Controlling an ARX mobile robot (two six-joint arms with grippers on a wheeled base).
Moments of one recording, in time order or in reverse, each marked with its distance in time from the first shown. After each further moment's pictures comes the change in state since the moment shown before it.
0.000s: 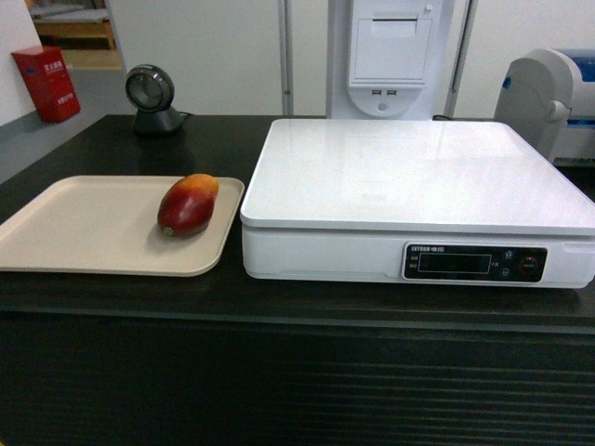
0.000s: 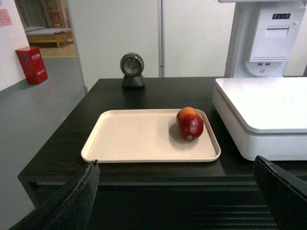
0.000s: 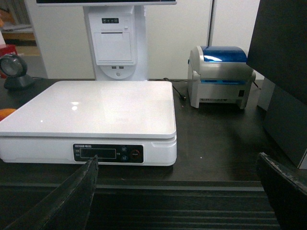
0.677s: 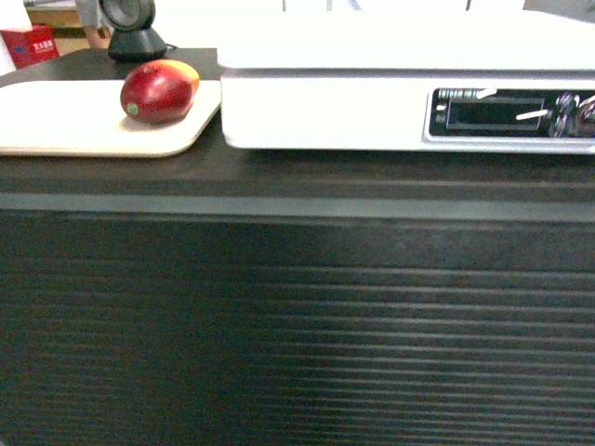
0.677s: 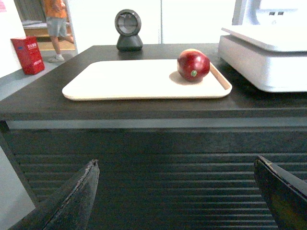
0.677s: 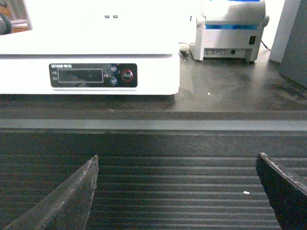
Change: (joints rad) left arm 0.000 0.000 0.000 -0.003 0.000 0.000; right arm 0.000 0.000 0.000 -0.004 0.000 0.000
